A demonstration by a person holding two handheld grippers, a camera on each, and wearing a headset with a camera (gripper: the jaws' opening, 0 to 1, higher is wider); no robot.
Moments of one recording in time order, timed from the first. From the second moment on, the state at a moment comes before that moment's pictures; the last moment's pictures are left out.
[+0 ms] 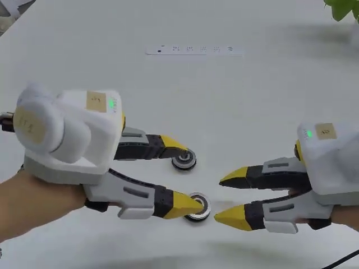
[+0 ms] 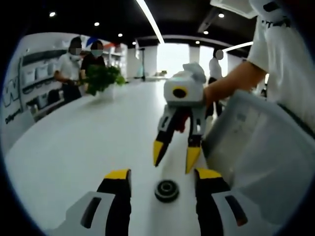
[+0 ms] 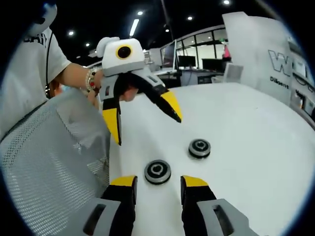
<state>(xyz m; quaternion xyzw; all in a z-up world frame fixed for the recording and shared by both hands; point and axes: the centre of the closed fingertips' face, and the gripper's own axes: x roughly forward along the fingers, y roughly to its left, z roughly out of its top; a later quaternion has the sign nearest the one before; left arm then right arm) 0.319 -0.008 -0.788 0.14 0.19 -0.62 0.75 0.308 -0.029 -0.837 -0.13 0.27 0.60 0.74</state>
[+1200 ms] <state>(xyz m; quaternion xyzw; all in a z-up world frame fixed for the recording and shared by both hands) 0.313 -0.016 -0.849 0.19 0.22 -0.64 0.71 0.305 -0.013 -0.861 -0.15 0.27 0.62 0.72</state>
